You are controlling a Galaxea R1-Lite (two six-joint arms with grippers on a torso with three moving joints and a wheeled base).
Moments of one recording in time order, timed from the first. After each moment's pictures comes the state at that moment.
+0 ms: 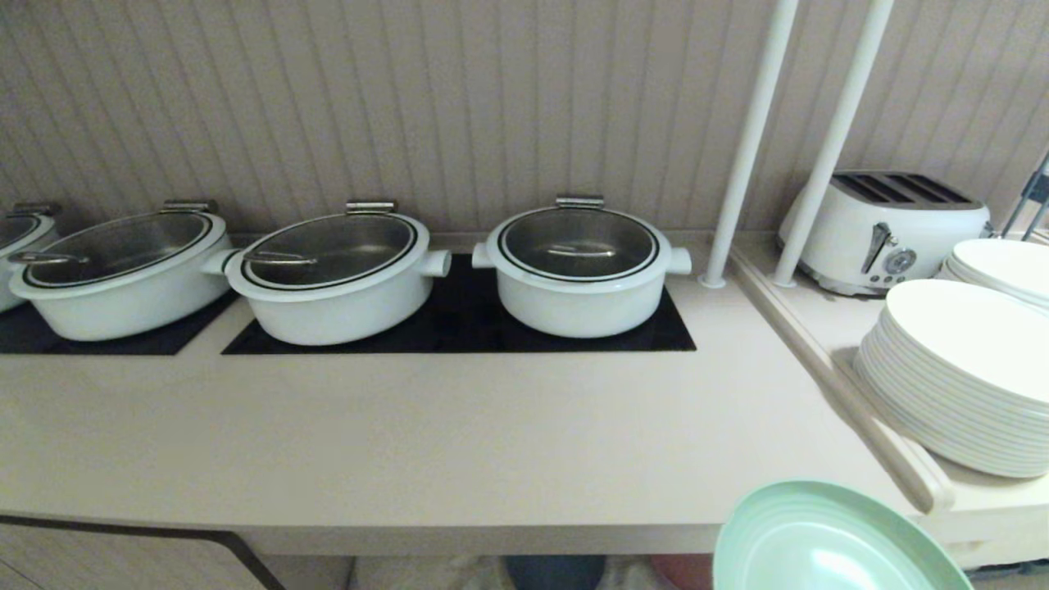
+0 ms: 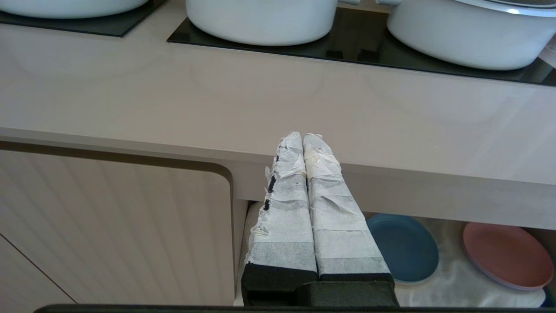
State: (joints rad) left arm 0.00 0.00 0.00 0.00 0.03 -0.11; right arm 0.15 0.85 -0.27 0.23 0.15 0.57
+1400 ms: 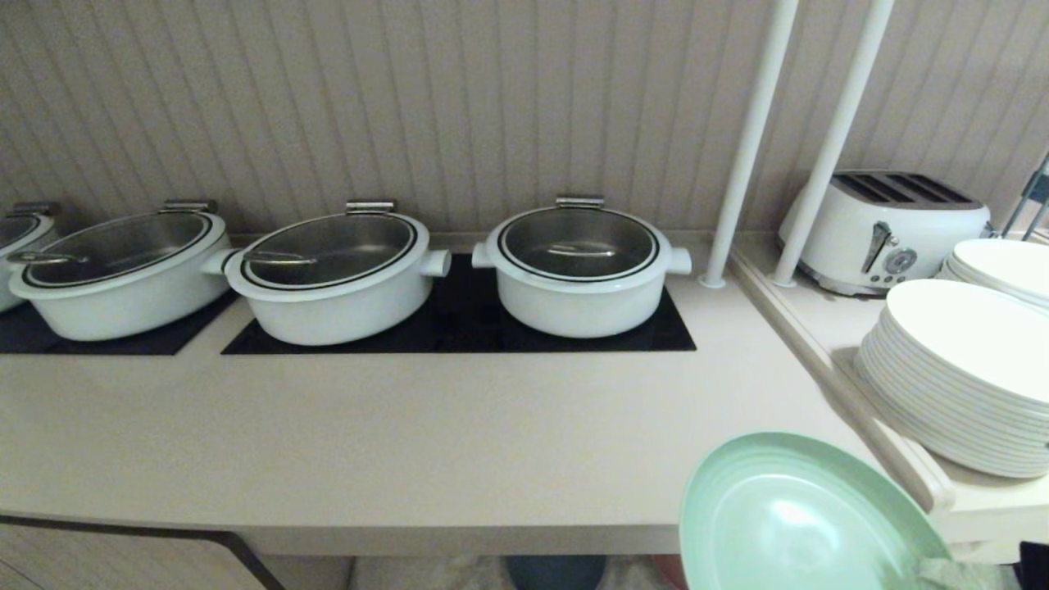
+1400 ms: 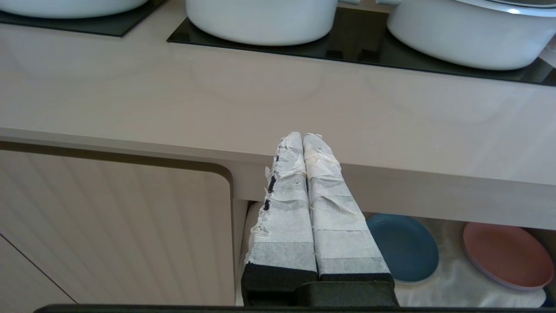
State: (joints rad) left arm 0.00 0.00 0.00 0.00 0.03 -0.11; right arm 0.11 1.00 -0.45 0.22 0.31 0.40
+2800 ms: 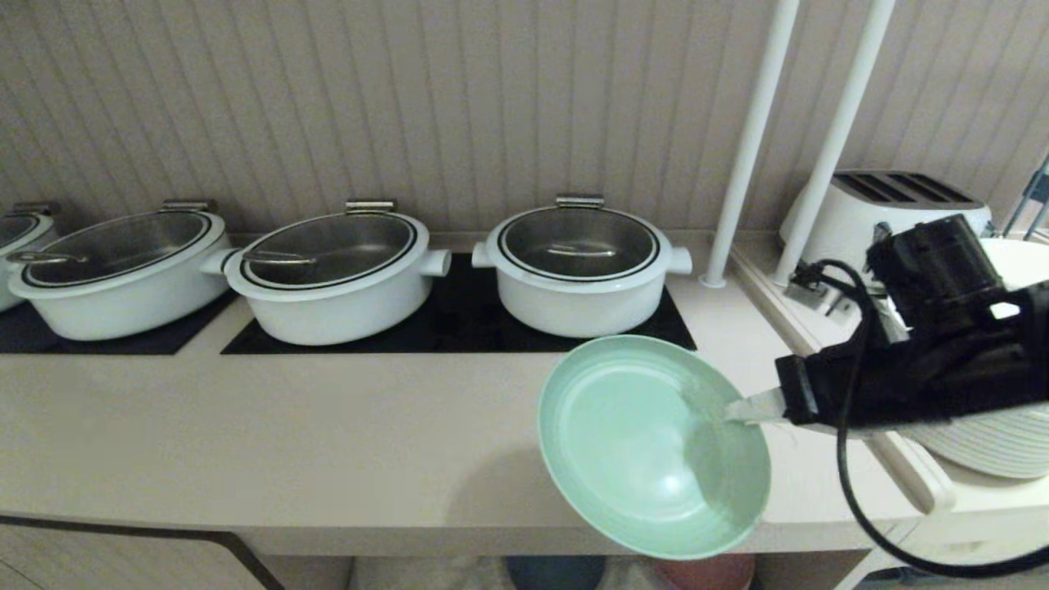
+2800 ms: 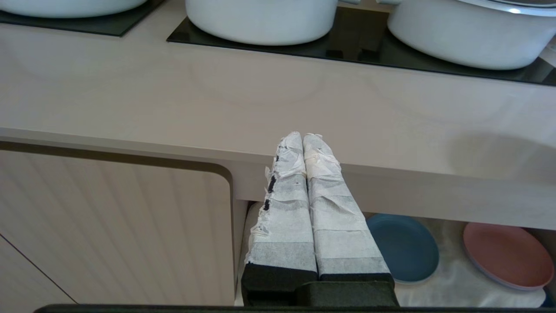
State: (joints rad) left arm 0.00 0.00 0.00 0.00 0.03 -0.11; right arm 0.35 1.60 -1.01 0.23 0.41 0.33
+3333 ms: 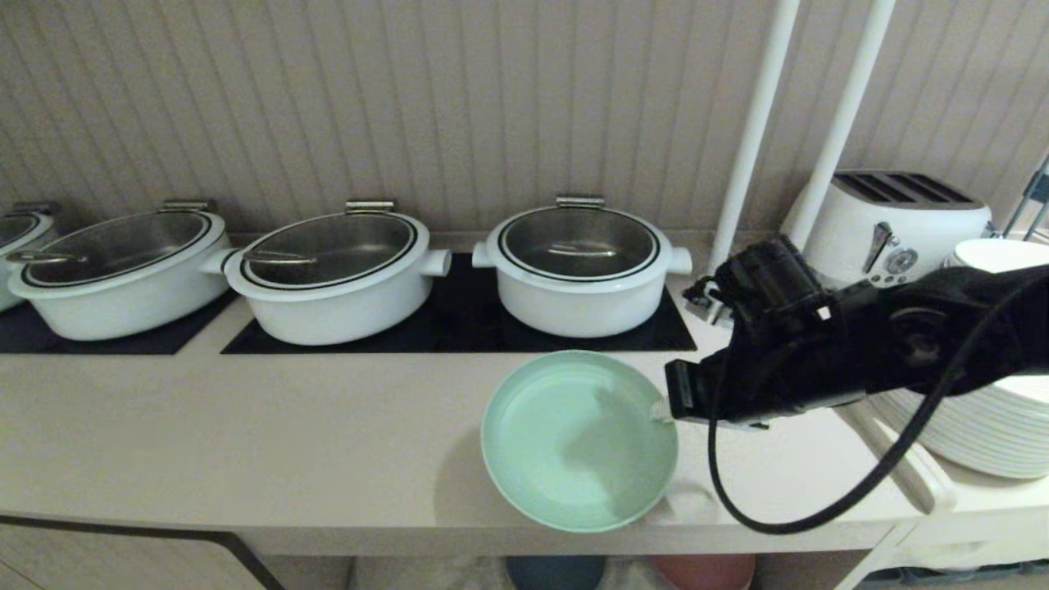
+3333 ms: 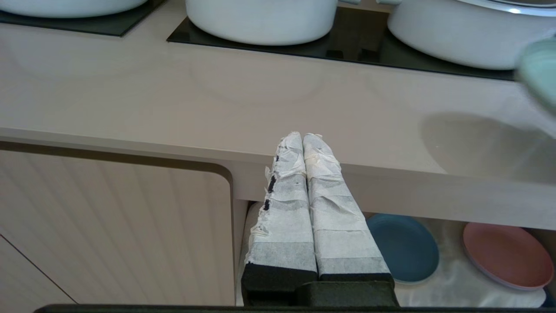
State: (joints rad) left arm 0.00 0.00 0.00 0.00 0.03 -0.11; right arm 0.52 1.84 -1.19 0.21 0.19 0.47
